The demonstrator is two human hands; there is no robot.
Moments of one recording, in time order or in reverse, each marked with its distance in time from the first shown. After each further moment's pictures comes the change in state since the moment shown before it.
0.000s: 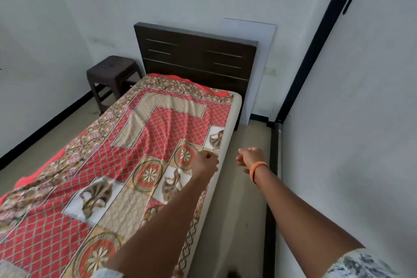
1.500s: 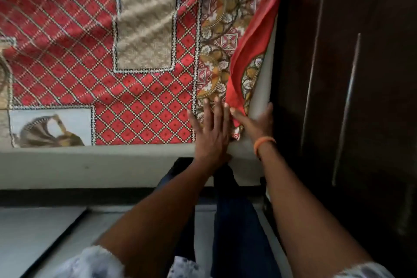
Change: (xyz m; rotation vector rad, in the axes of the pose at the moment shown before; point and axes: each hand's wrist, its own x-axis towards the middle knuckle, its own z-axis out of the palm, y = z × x) left_hand 0.848 0.041 0.418 0.767 0.349 -0.629; right_hand 0.998 -0.137 0.240 -1.081 -0.848 -0.117
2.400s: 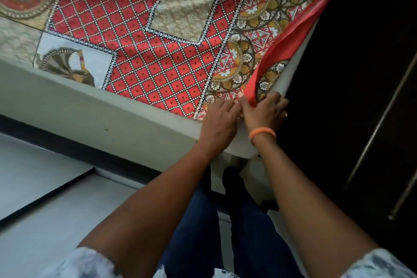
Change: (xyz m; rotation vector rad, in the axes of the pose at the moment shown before) left_hand -0.032 -0.093 -0.025 -0.461 0.507 -0.089; right_hand -0.071 -0.068 0.097 -0.552 0.212 -0.482
